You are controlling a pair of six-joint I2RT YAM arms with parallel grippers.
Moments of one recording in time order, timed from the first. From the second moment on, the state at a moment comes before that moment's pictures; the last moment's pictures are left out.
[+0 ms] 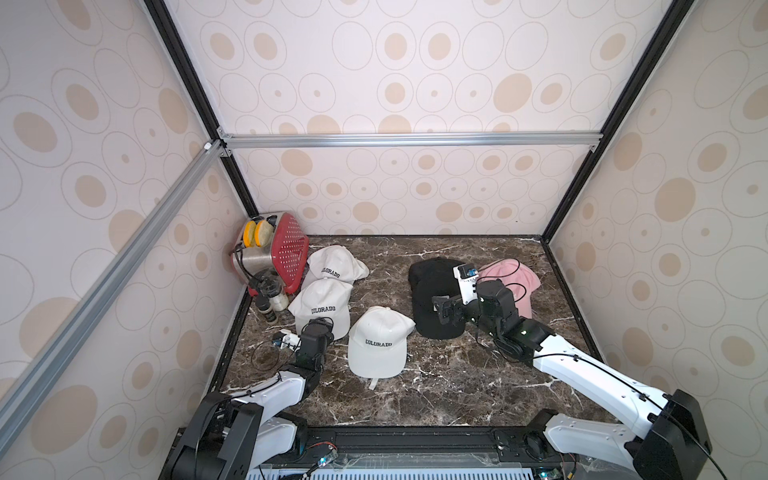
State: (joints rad) left arm -0.26 1.20 0.21 0.34 -0.40 -1.42; right arm 0.73 1.15 0.82 -0.13 0.14 0.15
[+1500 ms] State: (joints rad) left arm -0.24 1.04 0.18 0.53 -0.31 -1.22; right arm 0.73 1.20 0.82 -0.12 0.13 0.16
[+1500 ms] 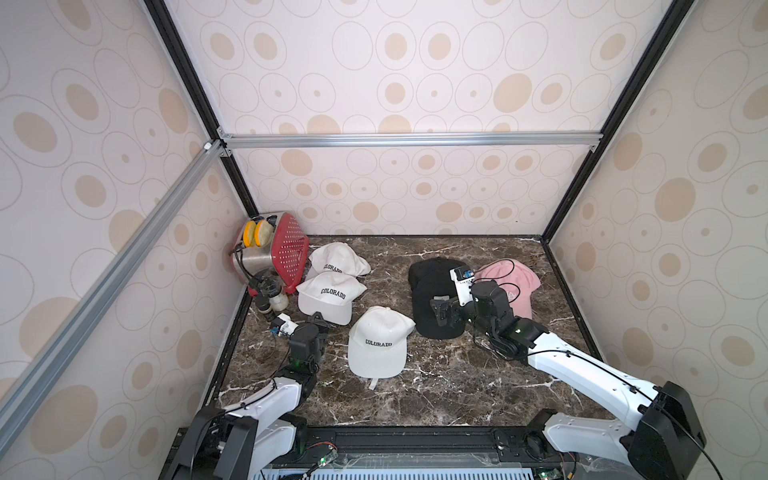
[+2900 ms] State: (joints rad) left arm -0.24 0.56 0.31 0.39 0.08 -1.16; right arm 0.57 1.27 0.96 -0.13 -0.38 0.25
